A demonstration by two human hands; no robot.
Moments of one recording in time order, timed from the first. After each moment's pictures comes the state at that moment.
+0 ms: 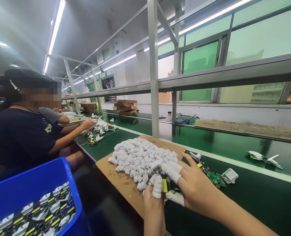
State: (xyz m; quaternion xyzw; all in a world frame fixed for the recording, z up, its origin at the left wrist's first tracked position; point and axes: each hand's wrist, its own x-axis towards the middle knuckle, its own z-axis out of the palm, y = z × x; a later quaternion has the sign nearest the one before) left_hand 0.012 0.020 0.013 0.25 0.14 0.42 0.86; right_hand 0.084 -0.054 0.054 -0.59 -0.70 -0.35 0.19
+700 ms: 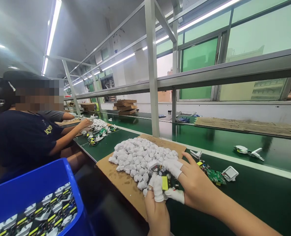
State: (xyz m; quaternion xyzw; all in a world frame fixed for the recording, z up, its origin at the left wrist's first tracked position) left_hand 0.010 0.011 -0.001 0.40 0.28 0.51 0.71; right_hand 0.086 -0.055 0.052 -0.60 -0.69 -0.33 0.23
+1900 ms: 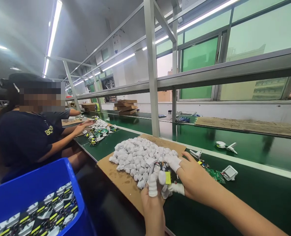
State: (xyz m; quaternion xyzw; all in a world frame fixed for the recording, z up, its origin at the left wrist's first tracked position) left_hand 0.012 0.022 0.003 0.35 0.17 0.48 0.79; right_hand 0.096 -0.054 0.050 -0.67 -0.67 -0.32 0.10
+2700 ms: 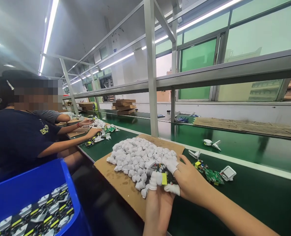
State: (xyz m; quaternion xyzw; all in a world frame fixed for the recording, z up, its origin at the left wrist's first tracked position) left_hand 0.020 0.027 0.004 0.14 0.04 0.30 0.94; right_hand 0.105 -0.043 0.031 -0.66 -0.67 -0.29 0.17
